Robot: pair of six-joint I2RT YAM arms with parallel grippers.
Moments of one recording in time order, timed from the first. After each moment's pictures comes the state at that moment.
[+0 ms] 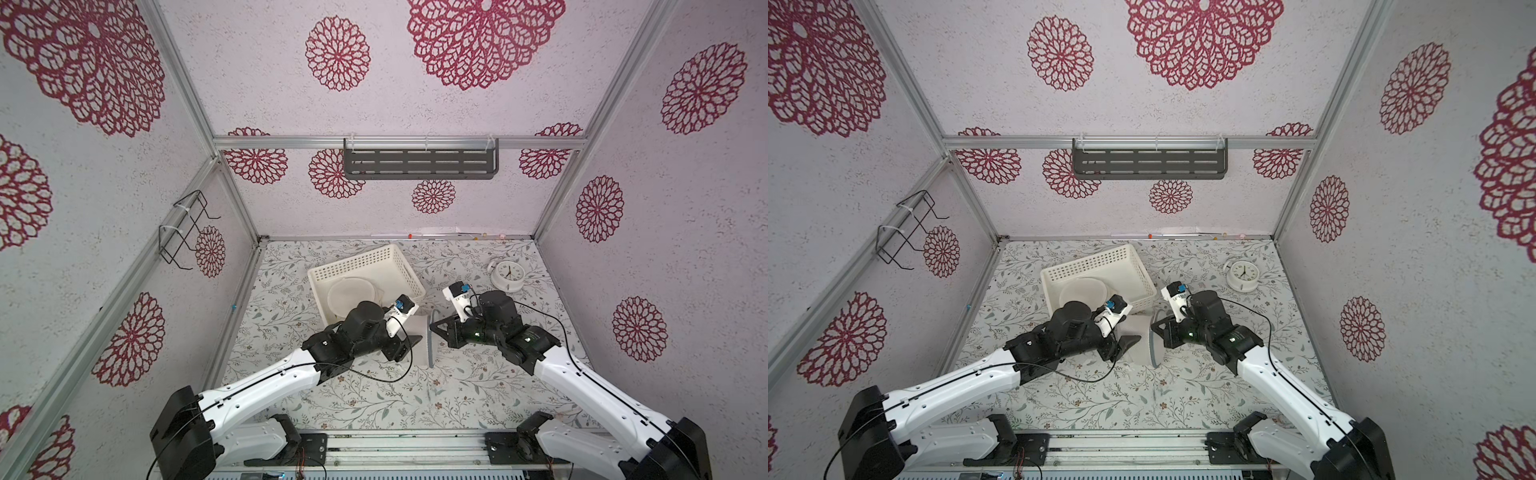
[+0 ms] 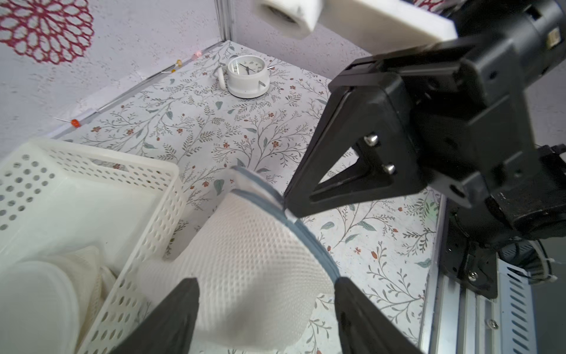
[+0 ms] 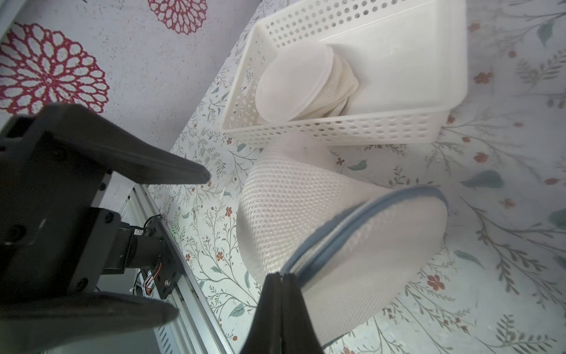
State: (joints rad) left arm -0.89 1.24 0.87 -0.14 0.12 -0.02; right arm 0.55 1.08 0.81 -0.36 -0.46 0.33
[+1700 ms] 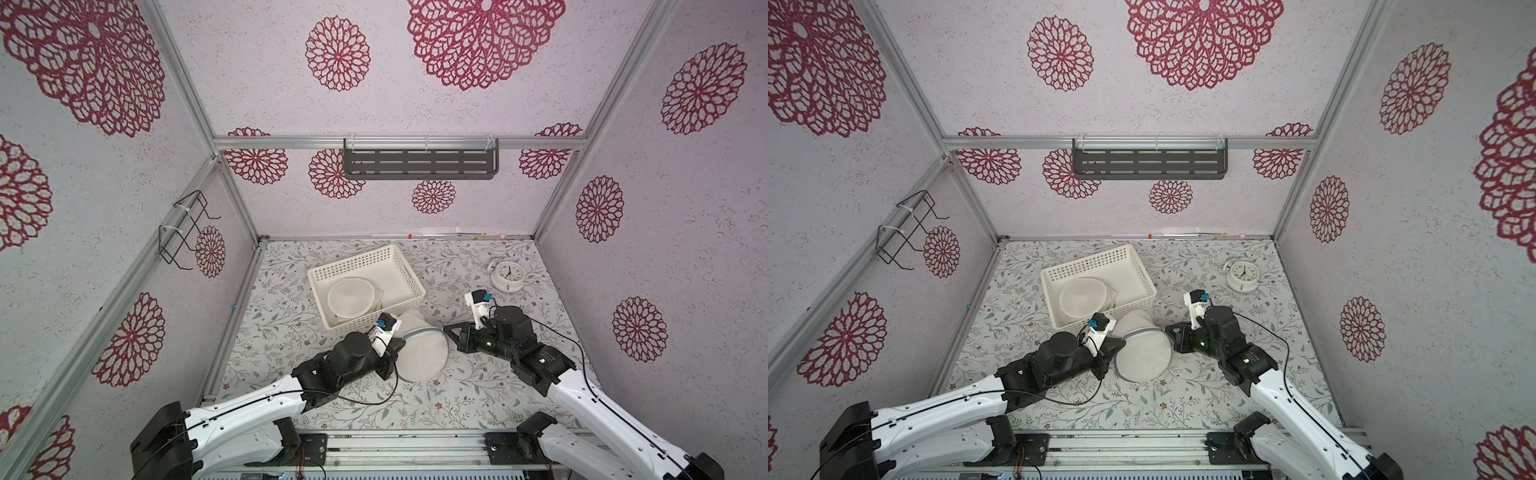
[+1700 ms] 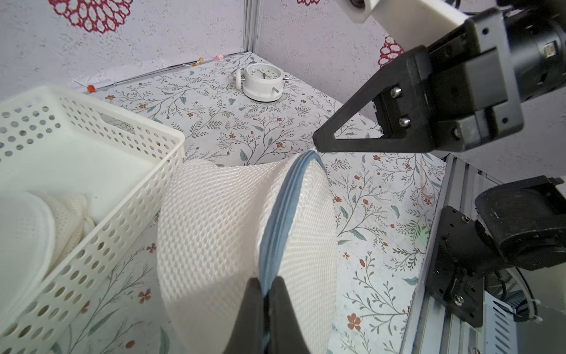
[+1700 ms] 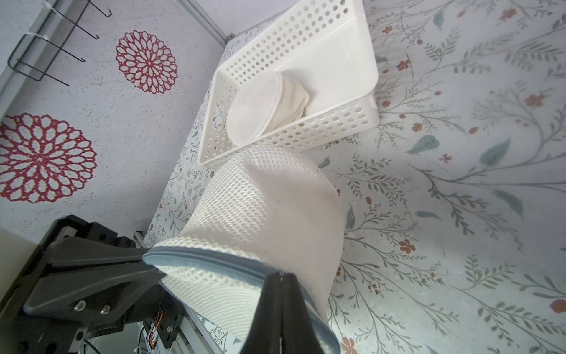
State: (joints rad) left arm -0.98 1.05 0.57 0.09 -0.07 -0.25; right arm 0.49 0.88 0.65 -0.30 -0.33 0.54
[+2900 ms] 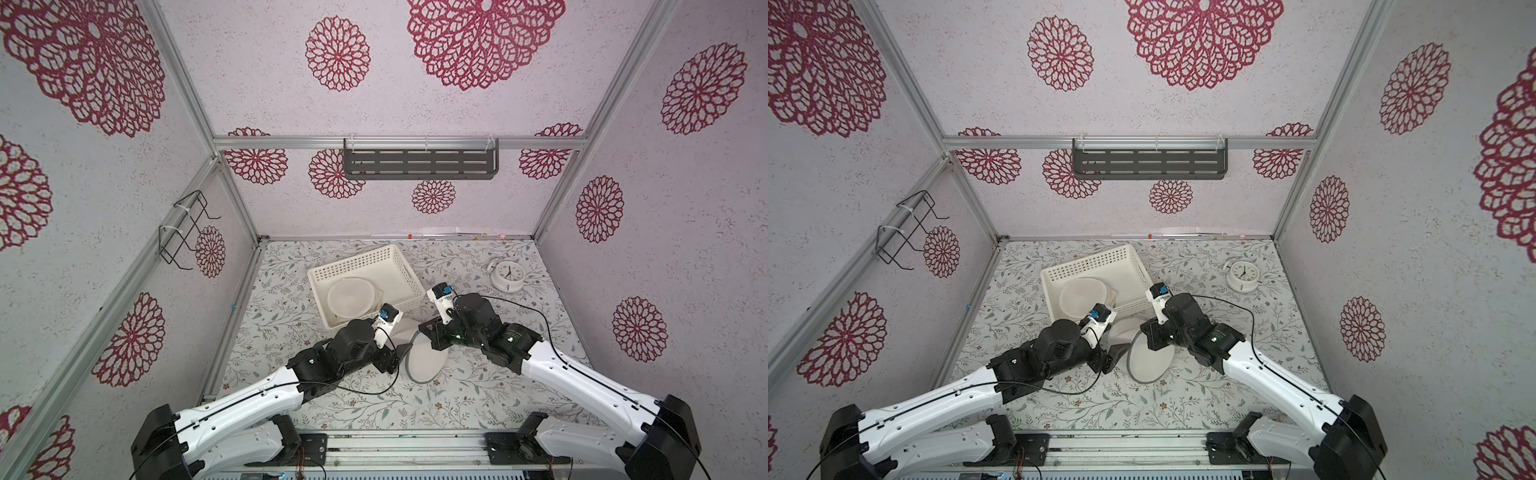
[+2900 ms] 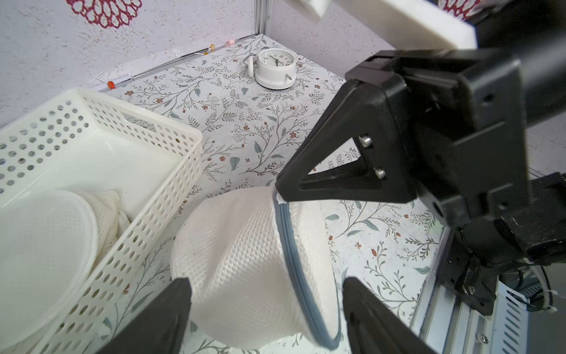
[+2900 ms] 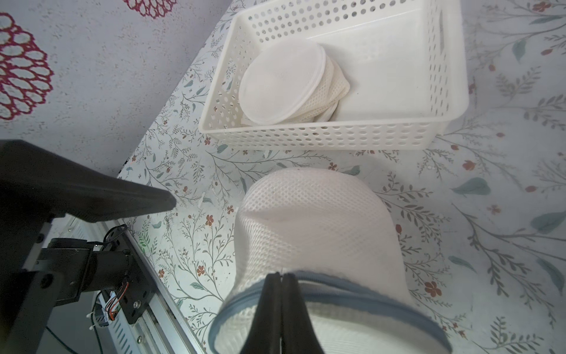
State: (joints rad) left arm -0.94 1.05 0.74 -0.18 -0.06 -0.18; right arm 0.72 1.15 0.88 -0.38 -0.19 0.38
